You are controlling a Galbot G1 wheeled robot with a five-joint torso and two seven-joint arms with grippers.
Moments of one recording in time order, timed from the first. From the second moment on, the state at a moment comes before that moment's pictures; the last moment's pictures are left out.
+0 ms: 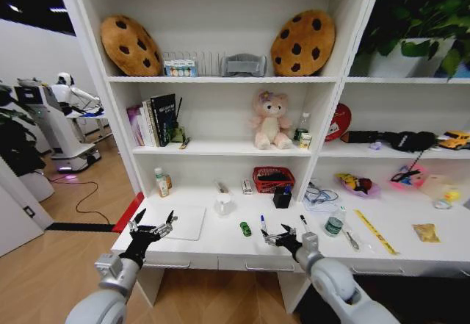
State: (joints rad) left arm 1.63 -1.17 -0.65 -2.31 -0.43 0.19 -0.07; right arm -1.26 1.03 0.26 1.93 0.56 -0.49 0.11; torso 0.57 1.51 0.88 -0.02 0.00
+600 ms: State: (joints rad) left arm 1.63 -1.17 -0.65 -2.31 -0.43 0.19 -0.07; right arm -1.06 1.14 0.09 1.80 0.62 -0.53 0.26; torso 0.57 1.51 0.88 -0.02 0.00
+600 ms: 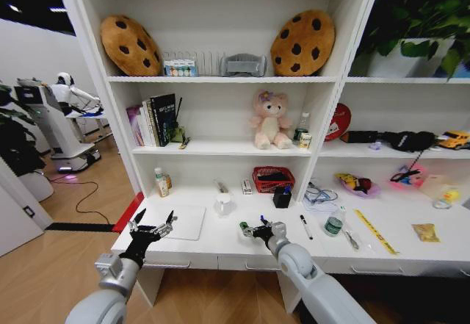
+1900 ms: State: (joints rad) left arm 1.63 -1.17 -0.65 -2.31 -0.43 0.19 -0.07; right arm -1.06 1.13 0.08 1.74 0.63 -0.55 0.29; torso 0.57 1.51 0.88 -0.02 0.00
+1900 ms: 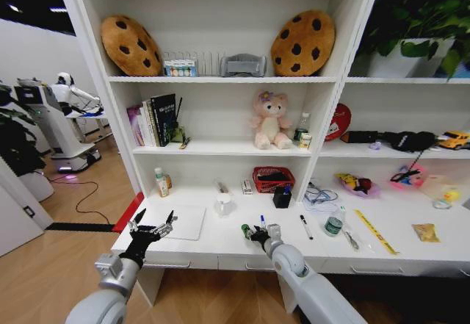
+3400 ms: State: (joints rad) left arm 1.63 -1.17 -0.65 -2.31 -0.43 0.19 -0.07; right arm -1.05 1.06 0.13 1.72 0.53 -0.45 0.05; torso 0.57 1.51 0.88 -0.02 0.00
